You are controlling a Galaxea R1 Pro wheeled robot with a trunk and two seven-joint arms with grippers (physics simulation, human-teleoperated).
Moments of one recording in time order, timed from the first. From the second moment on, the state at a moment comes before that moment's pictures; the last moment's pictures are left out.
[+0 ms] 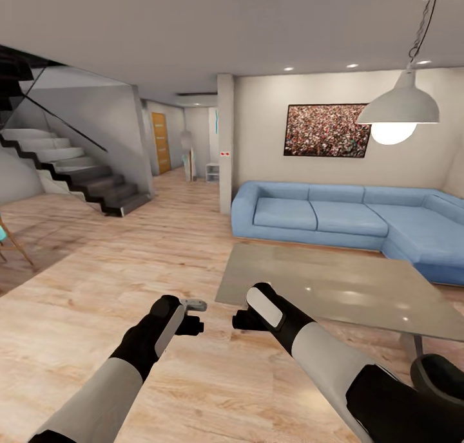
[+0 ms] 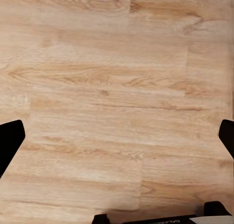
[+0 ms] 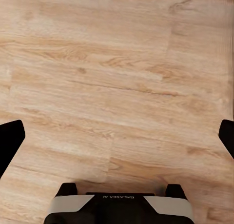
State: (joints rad) left arm -0.72 -0.08 -0.25 -0.82 0.31 0.98 0.24; right arm -0.94 0.17 0.68 -0.53 -1.18 0.79 -0.72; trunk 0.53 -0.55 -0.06
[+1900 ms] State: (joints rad) left arm -0.72 -0.08 -0.25 -0.82 0.31 0.98 0.24; right arm -0.94 0.17 0.68 -0.53 -1.18 0.79 -0.72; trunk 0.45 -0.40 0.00
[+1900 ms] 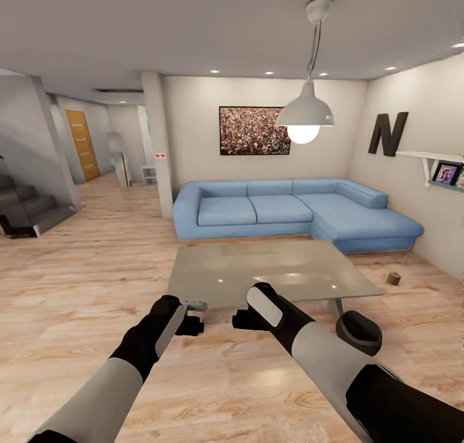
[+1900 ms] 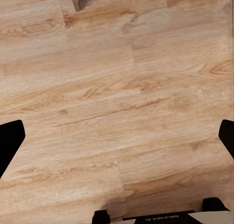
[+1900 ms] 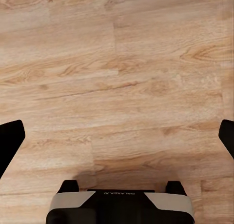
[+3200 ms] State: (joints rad) left arm -0.71 -0.08 -0.26 -0.83 0.31 0.97 0.24; right arm -0.94 0.17 0.67 -0.53 -1.18 0.79 -0.72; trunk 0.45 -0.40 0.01
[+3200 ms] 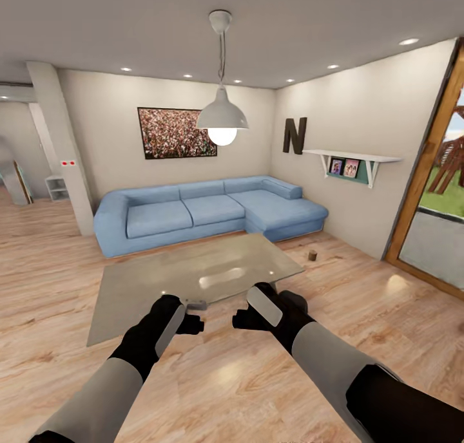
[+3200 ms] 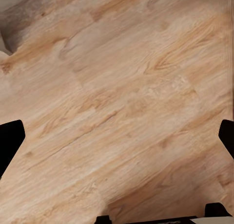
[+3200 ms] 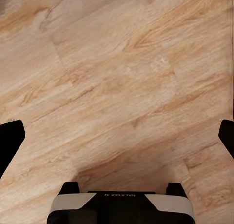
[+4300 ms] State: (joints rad) left arm -0.72 -0.08 -0.34 -0.83 0.31 0.97 0.29; right arm -0.94 0.17 0.65 -0.53 -1.18 0.79 -0.72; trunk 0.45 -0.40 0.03
